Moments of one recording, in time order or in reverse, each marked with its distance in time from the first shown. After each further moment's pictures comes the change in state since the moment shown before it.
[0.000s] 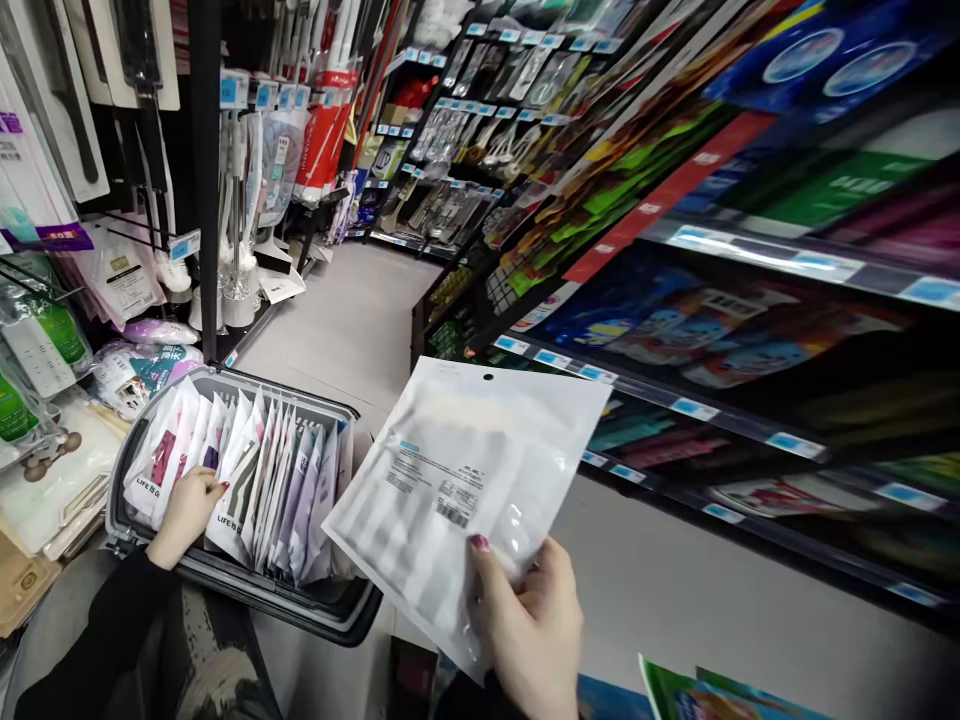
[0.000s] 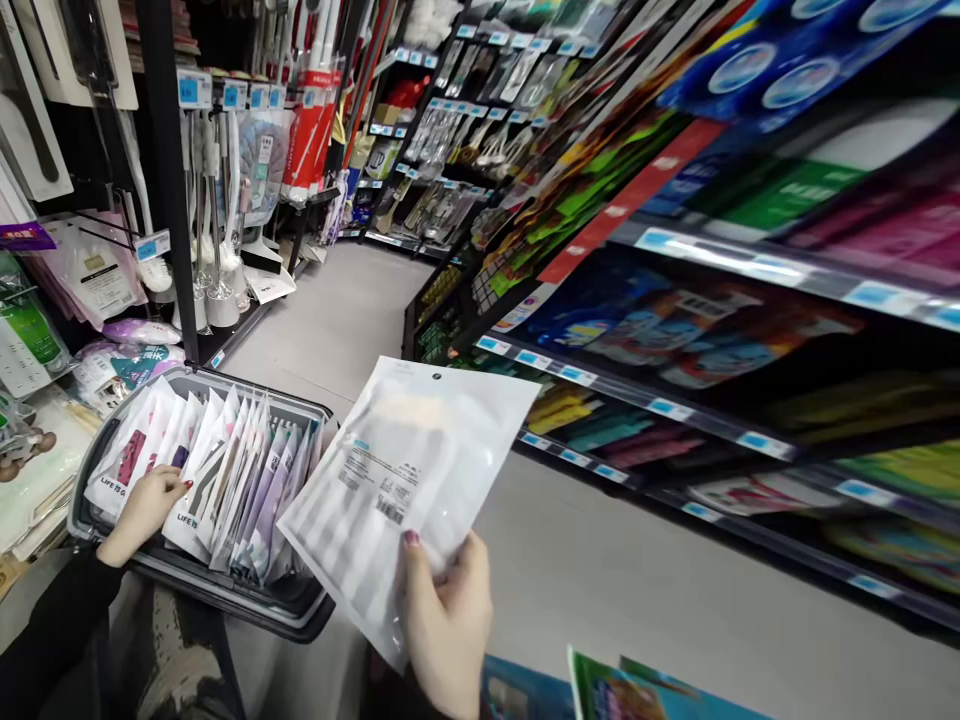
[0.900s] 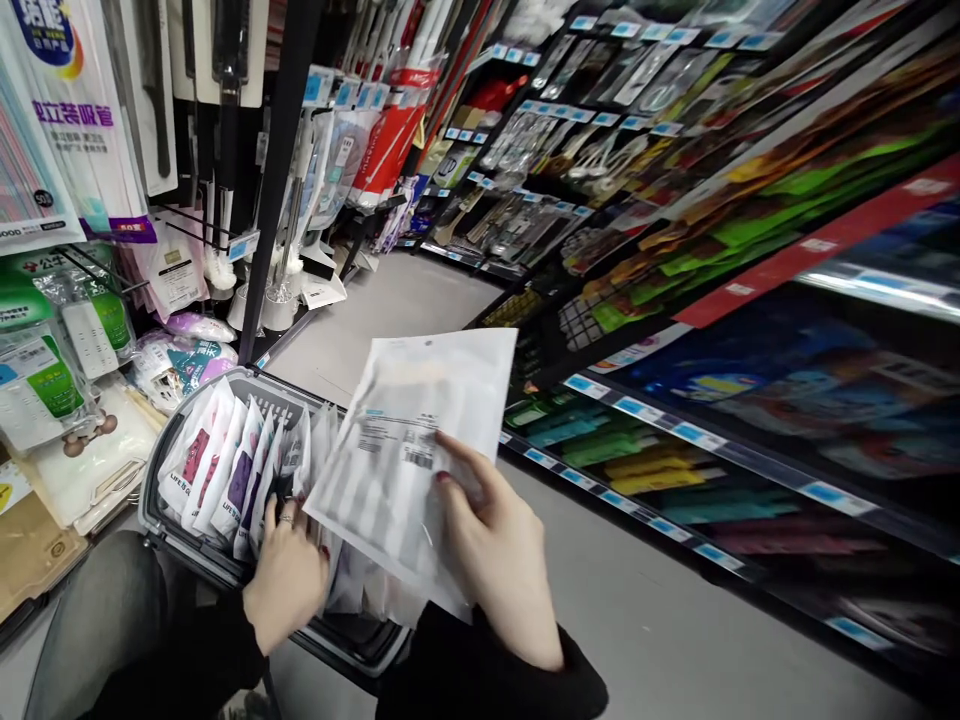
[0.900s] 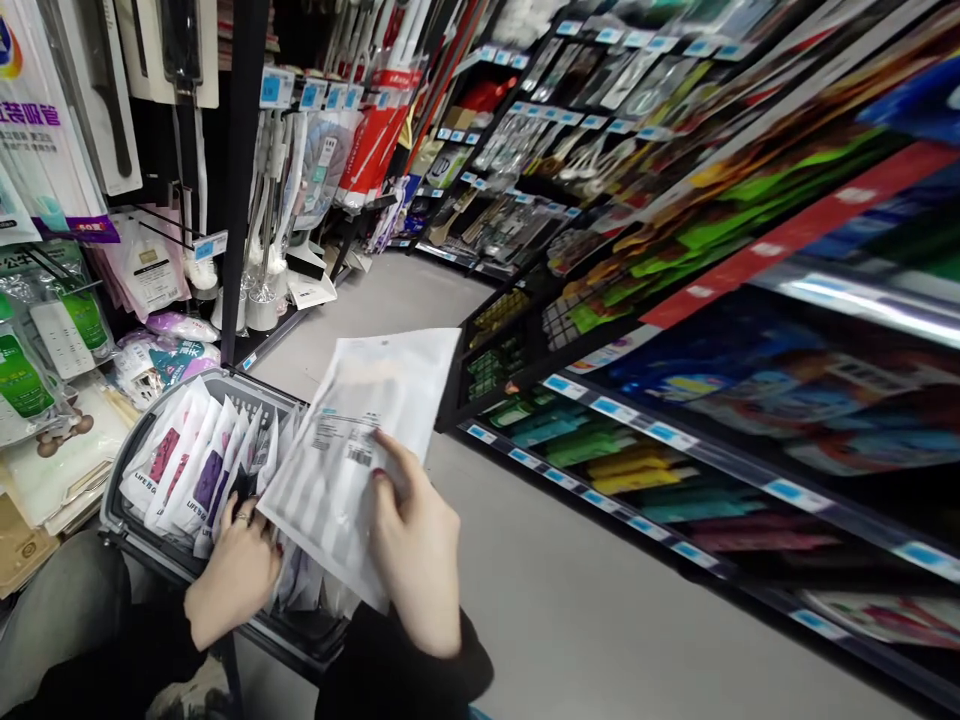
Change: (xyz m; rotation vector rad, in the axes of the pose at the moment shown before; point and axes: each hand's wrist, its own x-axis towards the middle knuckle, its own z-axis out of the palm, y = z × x) left_hand -0.048 0.087 0.025 0.229 -0.061 0.384; right_hand 0.026 -0.085 0.076 -0.322 -0.332 -0.385
